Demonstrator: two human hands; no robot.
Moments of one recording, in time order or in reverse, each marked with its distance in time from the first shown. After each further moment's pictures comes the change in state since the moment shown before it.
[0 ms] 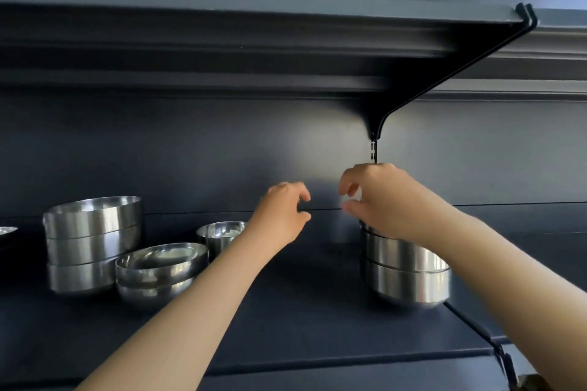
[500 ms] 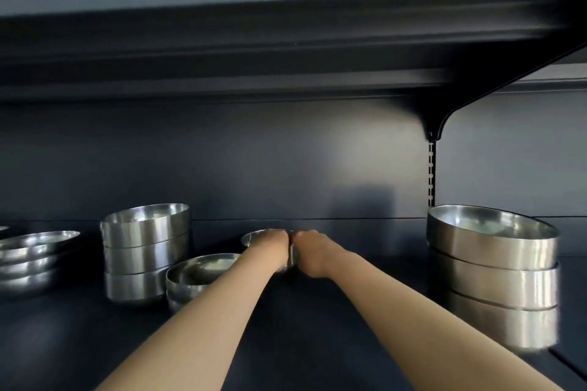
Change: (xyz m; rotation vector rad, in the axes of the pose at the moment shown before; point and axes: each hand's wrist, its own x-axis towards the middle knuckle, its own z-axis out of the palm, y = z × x) left_hand 0.017 -0.104 0.011 0.561 -0.476 -0.410; right_hand 0.096 -0.078 0.171 0.155 -0.414 -0.072
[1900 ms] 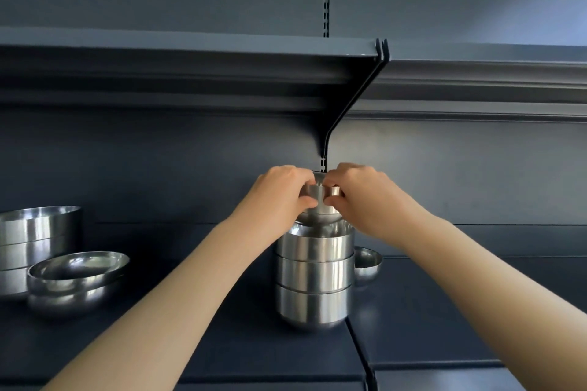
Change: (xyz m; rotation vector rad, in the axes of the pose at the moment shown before) left_hand -0.128 0.207 -0.105 -0.382 0.624 0.488; right_hand -0.216 0.148 -0.178 -0.186 0.485 -0.039
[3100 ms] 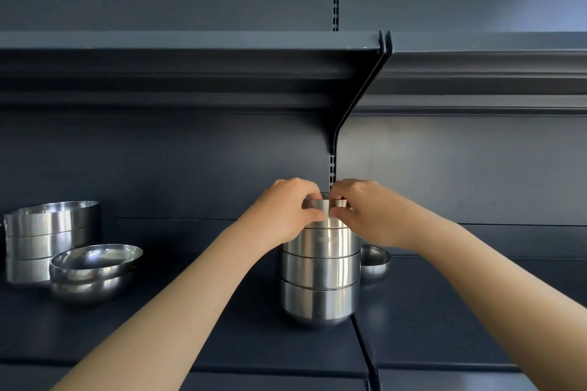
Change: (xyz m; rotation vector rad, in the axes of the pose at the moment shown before) left_hand -0.007 -0.002 0.014 -0.140 -0.144 -0.098; right_hand -0.006 0.016 0.015 0.154 -0.167 -0.052
